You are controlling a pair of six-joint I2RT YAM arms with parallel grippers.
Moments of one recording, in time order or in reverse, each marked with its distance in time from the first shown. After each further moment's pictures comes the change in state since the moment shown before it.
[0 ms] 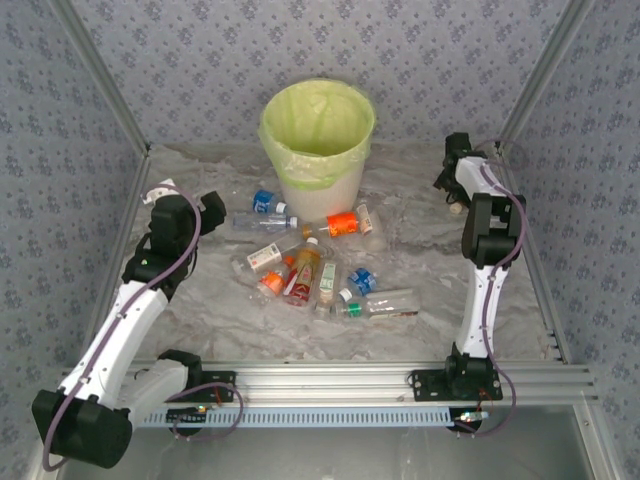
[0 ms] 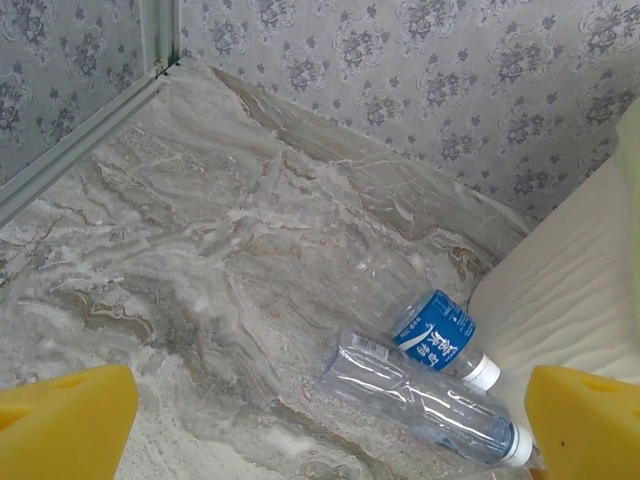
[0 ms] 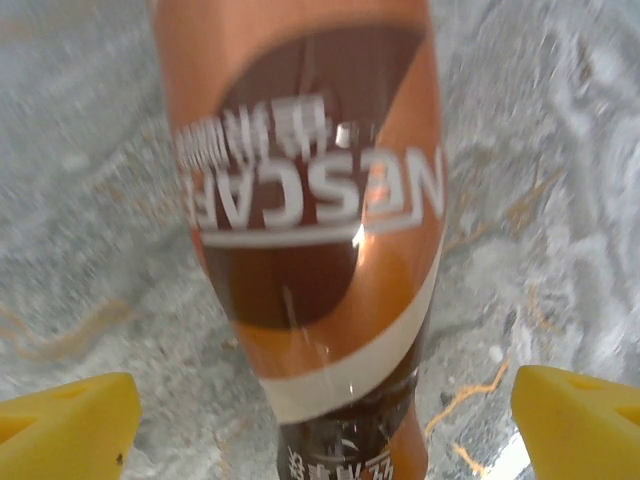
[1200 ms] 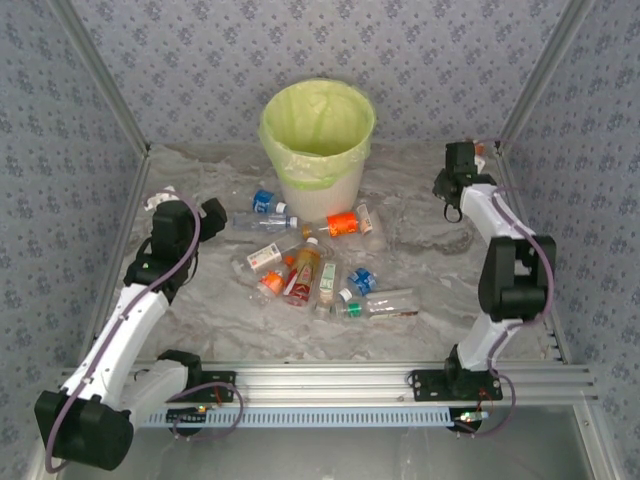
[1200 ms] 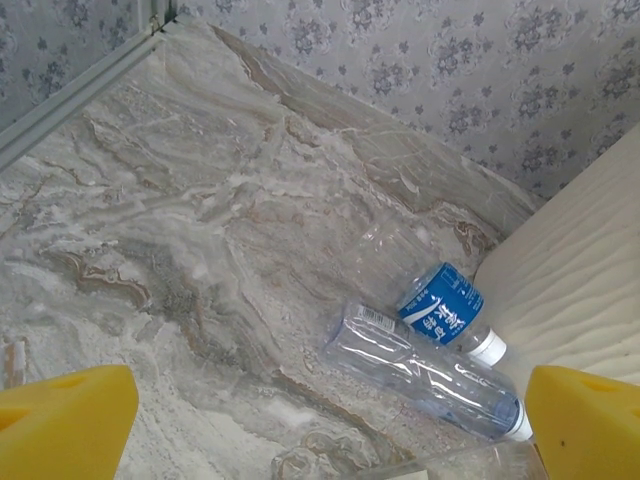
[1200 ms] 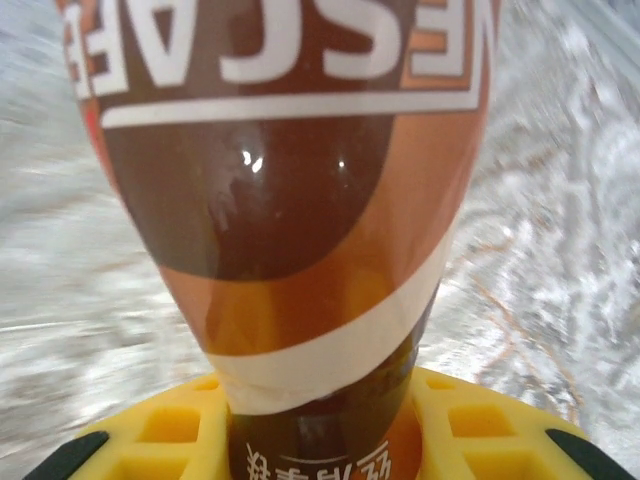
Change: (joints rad) left arm 0.019 -0.008 -0.053 -0.002 0.045 -0.036; right arm 0.101 -0.613 -0.565 0.349 -0.142 -0.144
